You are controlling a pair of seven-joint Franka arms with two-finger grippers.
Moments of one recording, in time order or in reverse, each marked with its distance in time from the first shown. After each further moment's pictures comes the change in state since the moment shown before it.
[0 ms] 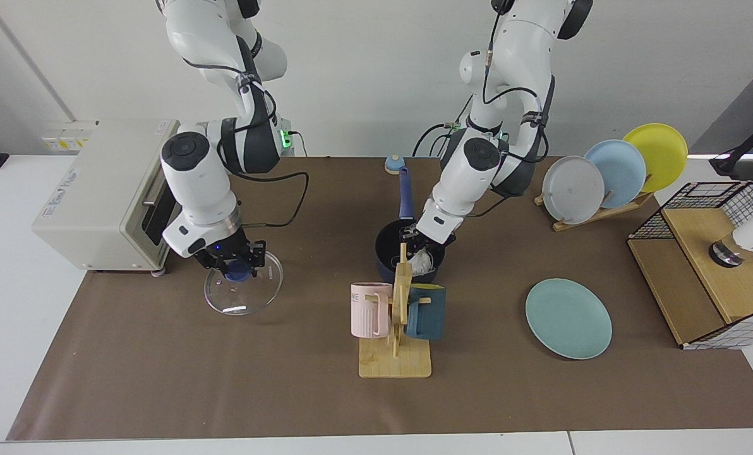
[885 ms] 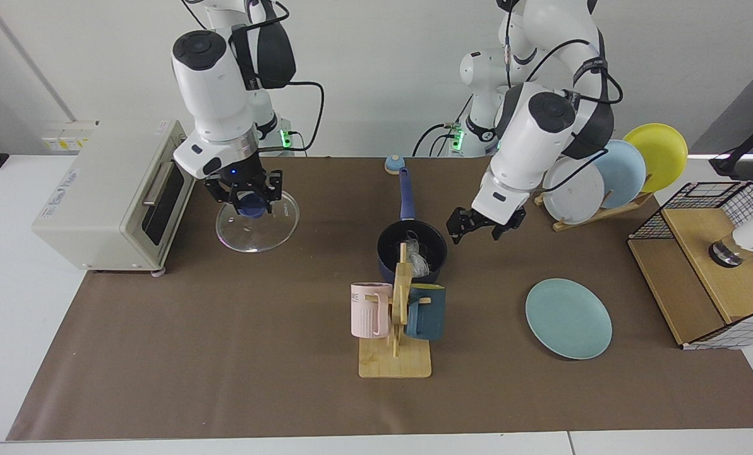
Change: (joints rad) left arm 0.054 -0.092 0.096 0.311 0.084 -0.486 0.154; right arm 0.120 -0.205 0.005 0.039 0.002 -0.288 0.110
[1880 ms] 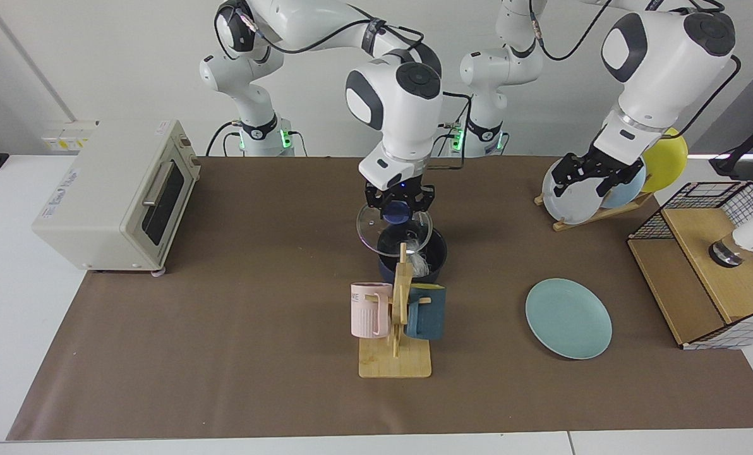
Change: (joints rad) left arm 0.002 -0.192 0.334 -0.005 -0.073 -0.225 0.455; right arm 0.410 0.471 -0.010 0.533 -0.001 -0.105 0.528
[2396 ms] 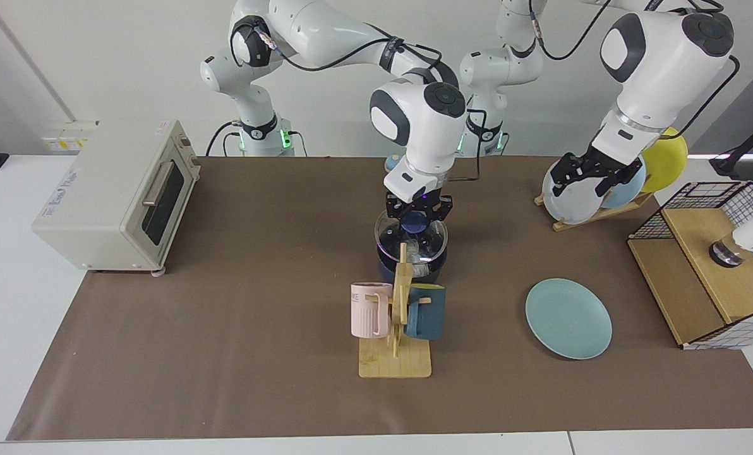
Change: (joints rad) left arm -0.002 -0.003 -0.002 -0.004 0.000 -0.001 0.003; right arm 0.050 0.094 -0.017 0.075 -0.001 0.022 0.006
